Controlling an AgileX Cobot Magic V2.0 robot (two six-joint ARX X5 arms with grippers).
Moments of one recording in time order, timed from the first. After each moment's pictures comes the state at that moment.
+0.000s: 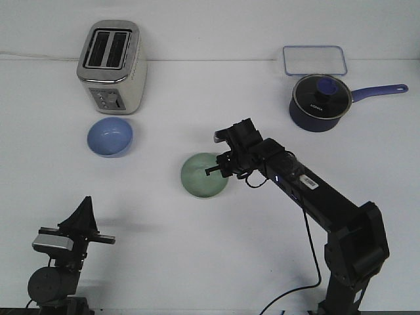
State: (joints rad) left arm -0.04 0.00 0.03 0.27 0.07 -0.02; right arm 0.50 1.87 1.48 -0.66 -0.24 0.23
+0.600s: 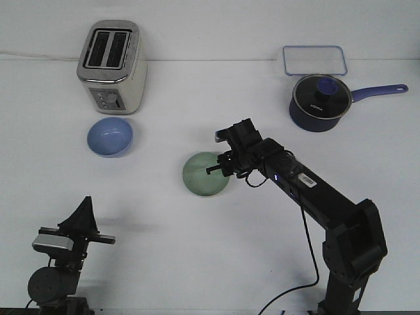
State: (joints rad) left arm -0.04 0.00 0.03 0.27 0.07 -0.02; right arm 0.50 1.88 1.48 -0.65 -0.21 0.23
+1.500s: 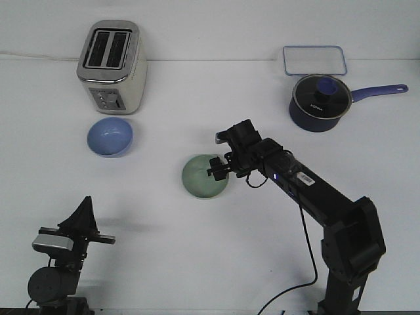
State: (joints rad) left arm -0.04 0.00 0.03 0.27 0.07 -0.02; right arm 0.49 1.89 1.48 -0.67 -0.21 0.22
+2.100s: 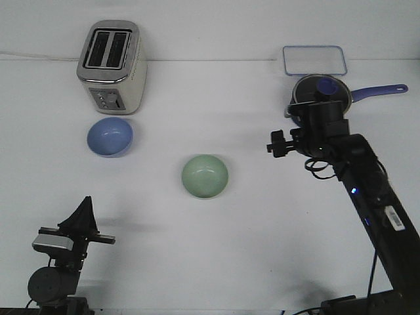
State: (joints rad) left arm -0.04 0.00 0.03 0.27 0.07 -0.02; right arm 0.17 1.50 1.48 -0.82 -0.20 0.07
